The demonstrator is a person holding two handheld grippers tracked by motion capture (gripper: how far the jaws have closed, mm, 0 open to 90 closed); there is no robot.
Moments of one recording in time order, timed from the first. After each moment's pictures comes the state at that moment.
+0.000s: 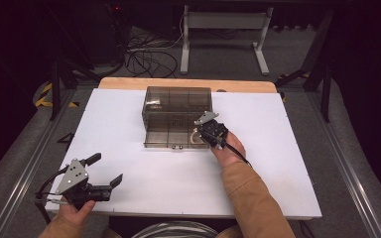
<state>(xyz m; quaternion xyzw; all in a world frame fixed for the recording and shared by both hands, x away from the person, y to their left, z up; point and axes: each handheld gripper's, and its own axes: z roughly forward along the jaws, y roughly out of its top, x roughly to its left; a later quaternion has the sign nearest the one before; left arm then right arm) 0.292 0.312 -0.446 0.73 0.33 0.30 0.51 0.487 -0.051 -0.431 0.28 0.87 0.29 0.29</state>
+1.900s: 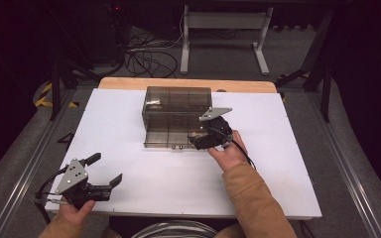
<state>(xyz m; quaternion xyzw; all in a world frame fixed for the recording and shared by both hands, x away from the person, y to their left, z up) 0.292 0.313 -0.446 0.73 0.33 0.30 0.51 0.464 -0.062 -0.395 0.26 0.86 0.40 0.19</state>
